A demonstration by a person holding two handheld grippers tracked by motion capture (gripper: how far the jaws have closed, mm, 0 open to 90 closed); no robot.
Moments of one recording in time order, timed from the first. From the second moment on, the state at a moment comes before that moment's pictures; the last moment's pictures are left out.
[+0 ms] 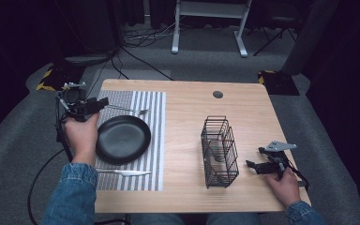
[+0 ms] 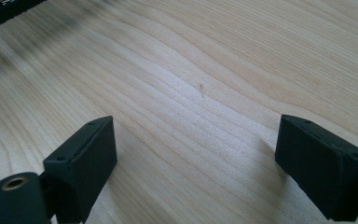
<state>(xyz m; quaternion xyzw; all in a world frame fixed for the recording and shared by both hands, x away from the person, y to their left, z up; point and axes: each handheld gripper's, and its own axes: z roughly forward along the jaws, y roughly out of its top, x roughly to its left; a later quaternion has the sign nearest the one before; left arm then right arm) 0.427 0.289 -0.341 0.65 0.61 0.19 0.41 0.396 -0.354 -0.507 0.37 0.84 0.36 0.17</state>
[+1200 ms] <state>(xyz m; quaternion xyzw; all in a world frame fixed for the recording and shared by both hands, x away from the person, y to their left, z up) 0.305 0.274 -0.348 0.69 0.52 0.17 0.48 0.396 -0.354 -0.507 0.37 0.84 0.36 0.17</state>
